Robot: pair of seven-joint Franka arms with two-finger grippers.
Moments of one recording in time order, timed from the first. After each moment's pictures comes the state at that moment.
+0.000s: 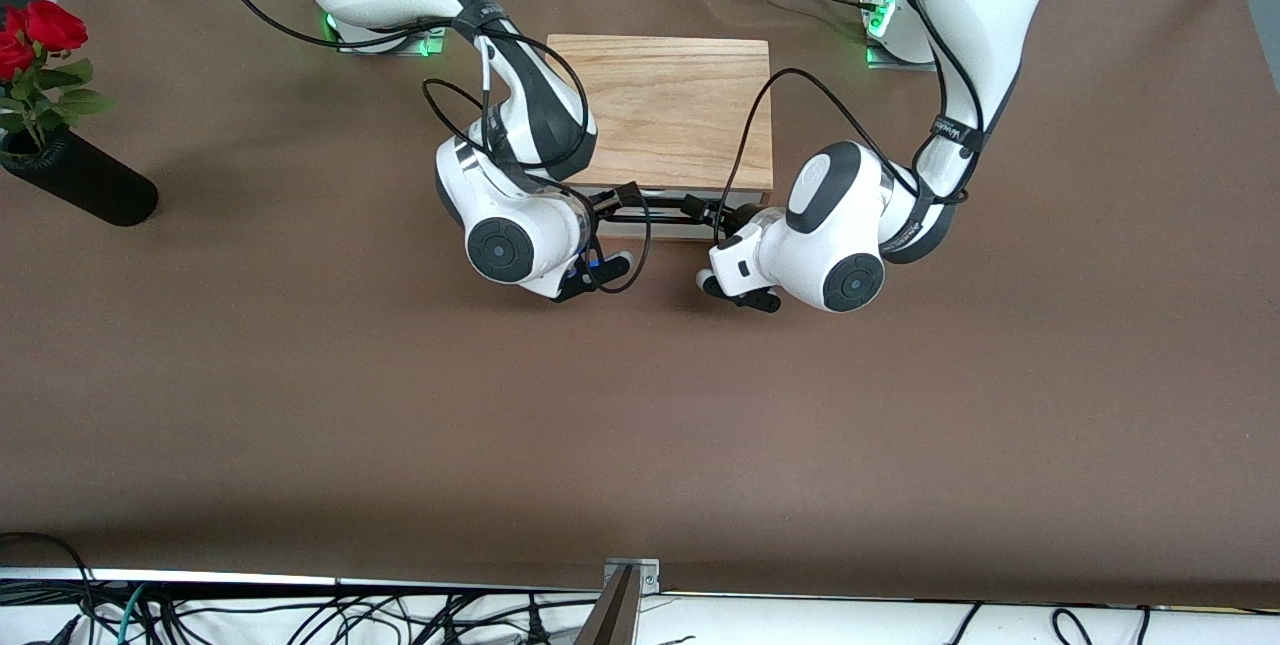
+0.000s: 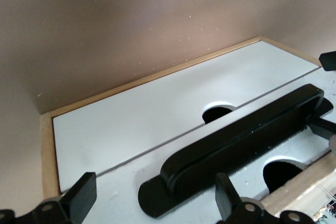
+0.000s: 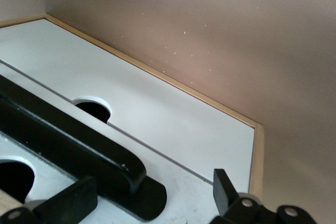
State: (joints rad) left arm -0.31 0.63 -0.21 -1.54 -0.51 1.73 -0.05; right arm 0.57 0.71 0.05 -1.37 0.43 1.72 0.08
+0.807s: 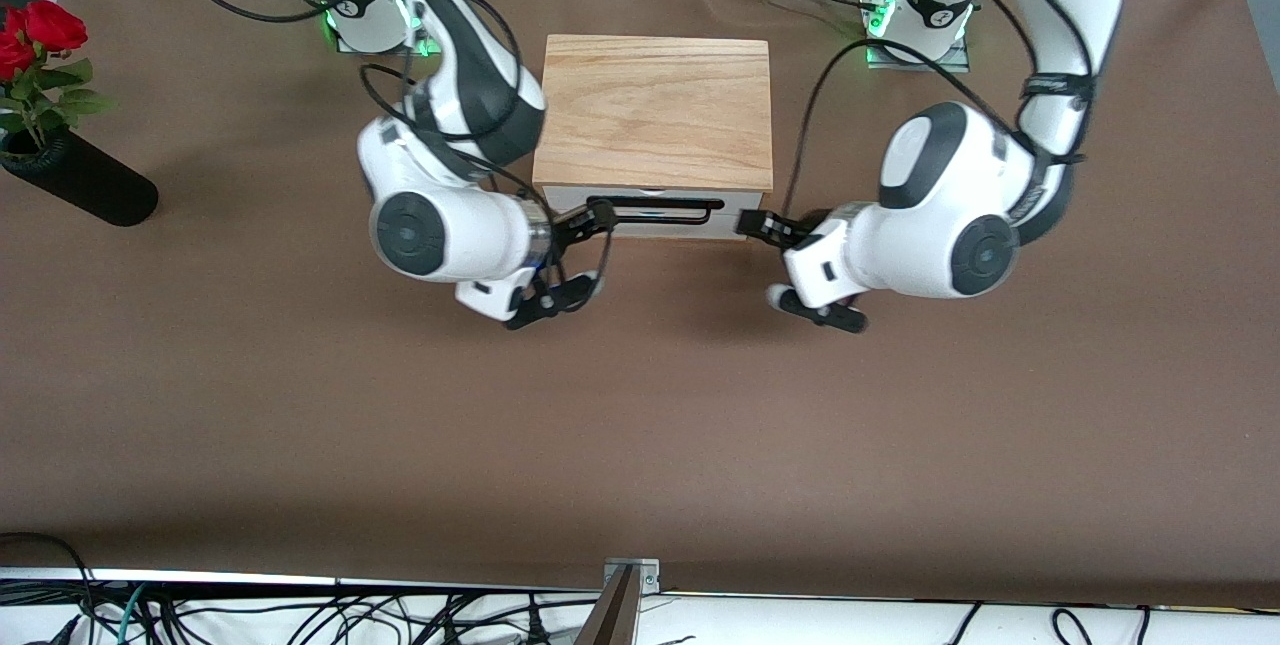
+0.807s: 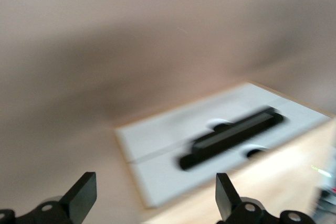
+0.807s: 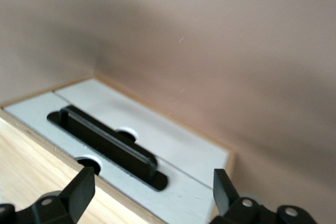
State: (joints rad) left arm -0.24 0.49 -0.12 -1.45 -0.35 1.71 -0.05; right arm 0.49 0.64 0.00 -1.19 0.40 1.70 0.07
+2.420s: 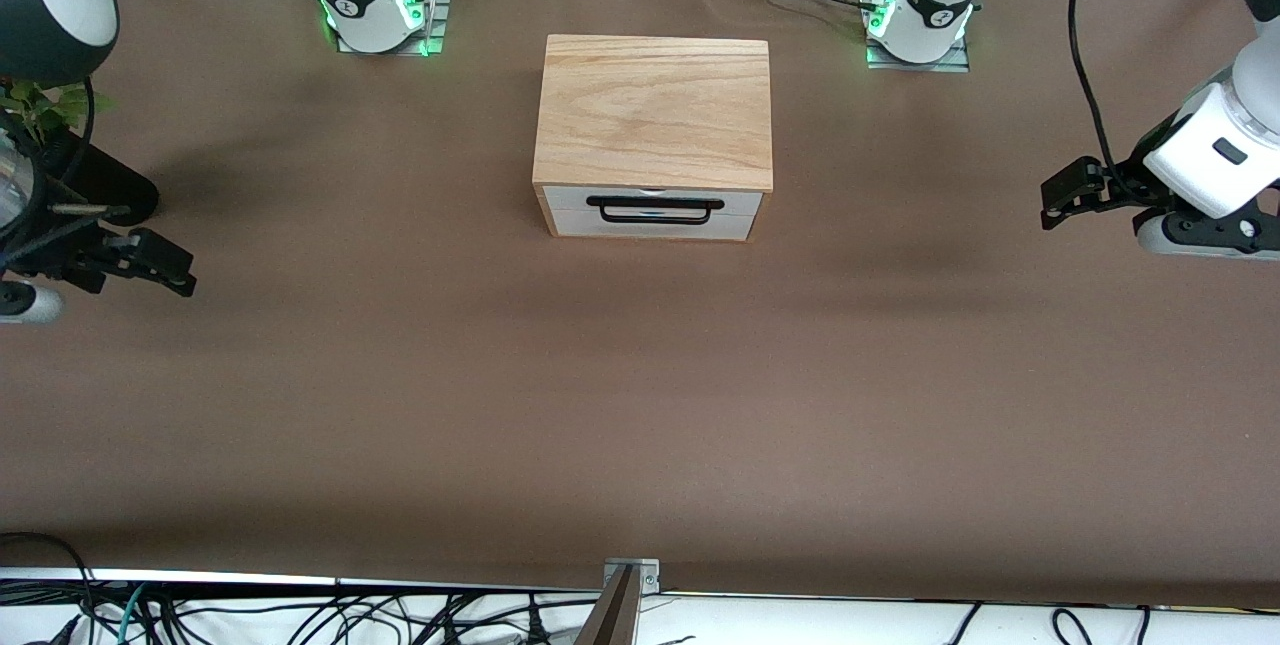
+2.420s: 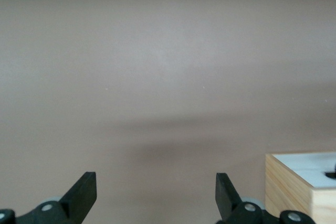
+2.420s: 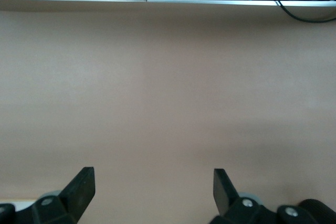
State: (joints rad) left arm -0.10 0.09 0.02 -1.54 0.00 1.66 -0.04; right arm 0.16 0.27 -0.13 -1.32 0.01 1.71 0.06
